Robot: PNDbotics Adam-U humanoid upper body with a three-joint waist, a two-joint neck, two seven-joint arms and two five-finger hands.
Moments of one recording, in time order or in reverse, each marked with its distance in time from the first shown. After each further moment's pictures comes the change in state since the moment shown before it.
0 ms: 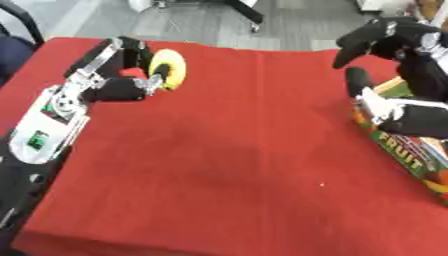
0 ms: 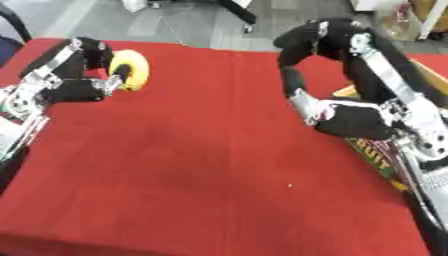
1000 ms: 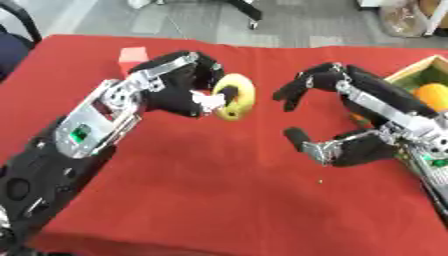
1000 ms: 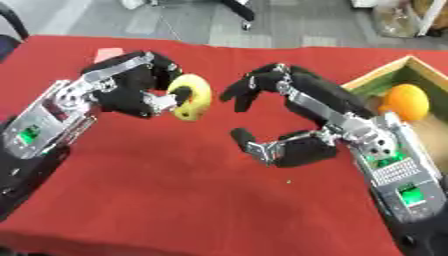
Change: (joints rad) left arm -0.104 -0.013 -0.224 -0.070 0.206 0.142 -0.154; right arm -0.021 0.039 0.071 0.080 0.318 -0.093 0.109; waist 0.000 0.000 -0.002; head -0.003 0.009
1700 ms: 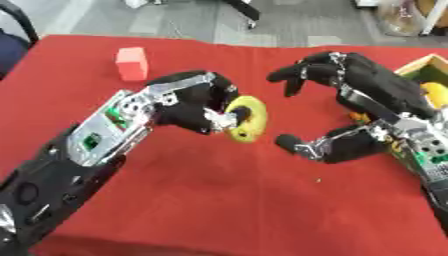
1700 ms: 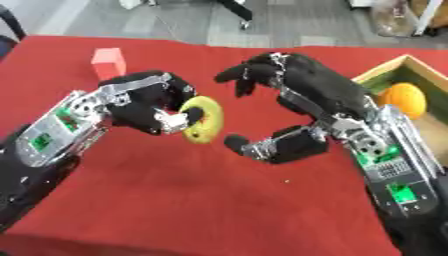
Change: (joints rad) left arm 0.000 -0.014 -0.052 0.000 0.047 0.041 -0.048; right arm -0.019 -0.002 0.025 -0.022 0.264 -0.027 -0.115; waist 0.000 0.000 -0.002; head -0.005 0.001
